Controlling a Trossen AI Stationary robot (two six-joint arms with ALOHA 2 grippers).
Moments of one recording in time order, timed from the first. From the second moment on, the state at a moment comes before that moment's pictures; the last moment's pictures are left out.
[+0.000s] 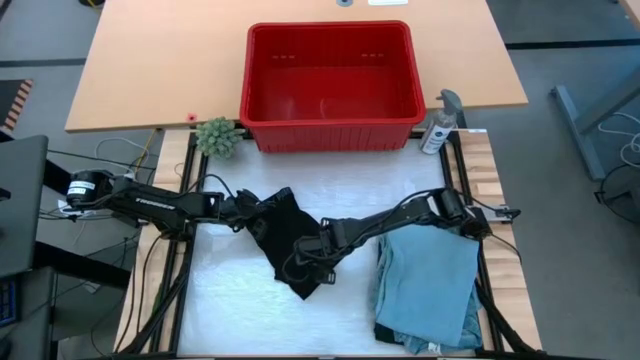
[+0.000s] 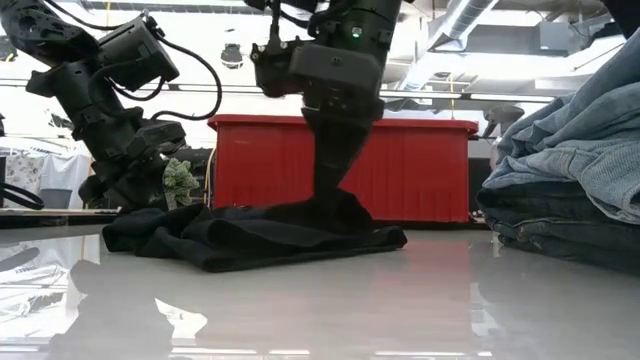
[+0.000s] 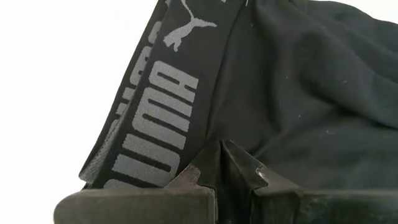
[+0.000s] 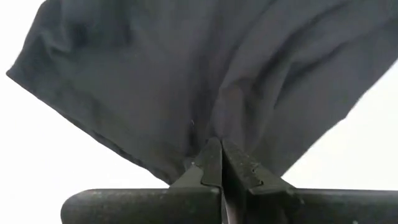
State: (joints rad) left arm 0.06 1.14 0.35 -0.14 -0.18 -0.86; right arm 0.22 2.17 1.80 -0.93 0.13 0.31
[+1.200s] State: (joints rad) left arm 0.06 1.14 0.35 -0.15 -0.21 -0.86; right arm 0.15 2.11 1.80 -1.22 -0.08 0.25
